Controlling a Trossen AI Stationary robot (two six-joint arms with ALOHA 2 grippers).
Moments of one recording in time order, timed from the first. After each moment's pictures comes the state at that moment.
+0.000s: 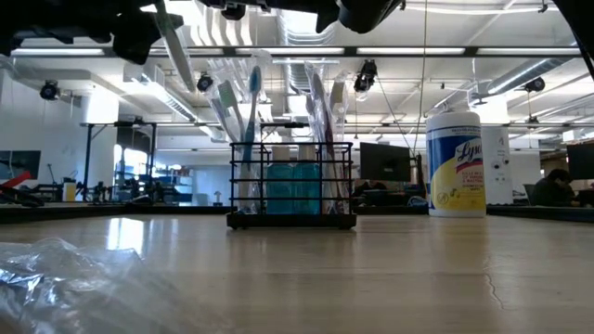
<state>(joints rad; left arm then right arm) -0.29 0.60 0.28 0.42 -0.28 0.08 0.12 2.11 1.55 0.74 0.09 -0.32</state>
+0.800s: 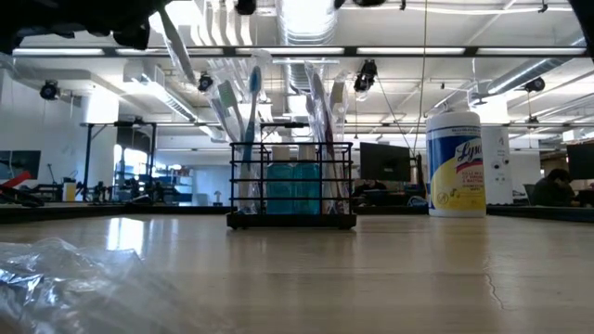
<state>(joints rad) -0.29 0.59 0.28 0.43 -0.22 0.24 0.12 2.04 1.55 0.56 0.14 -0.26</state>
